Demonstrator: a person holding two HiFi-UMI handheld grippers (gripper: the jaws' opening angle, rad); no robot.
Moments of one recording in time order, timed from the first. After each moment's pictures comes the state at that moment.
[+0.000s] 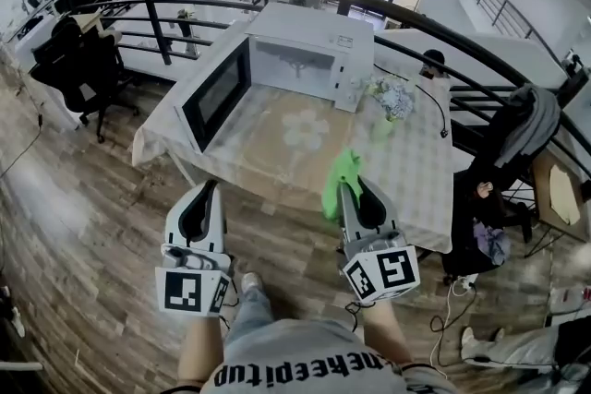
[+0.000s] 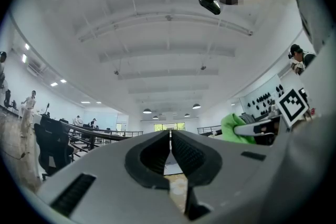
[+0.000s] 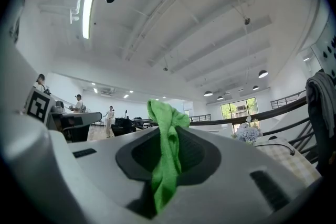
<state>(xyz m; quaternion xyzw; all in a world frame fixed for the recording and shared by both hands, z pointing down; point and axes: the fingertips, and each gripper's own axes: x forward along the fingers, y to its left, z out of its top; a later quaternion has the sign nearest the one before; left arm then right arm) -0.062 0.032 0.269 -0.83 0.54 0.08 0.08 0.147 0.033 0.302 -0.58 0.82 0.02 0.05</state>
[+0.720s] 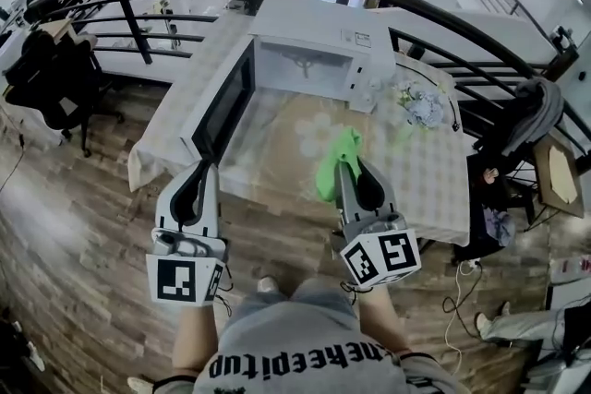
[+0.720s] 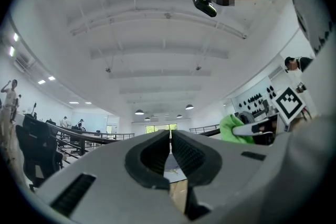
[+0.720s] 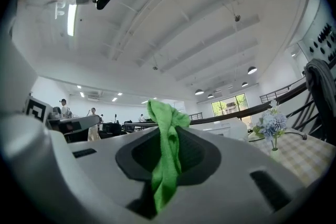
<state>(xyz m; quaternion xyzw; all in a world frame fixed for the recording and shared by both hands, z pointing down) -0.132 -0.113 0.267 -0.86 0.49 0.08 0.10 0.075 -0.096 0.309 -0.62 0.78 -0.01 0.08</state>
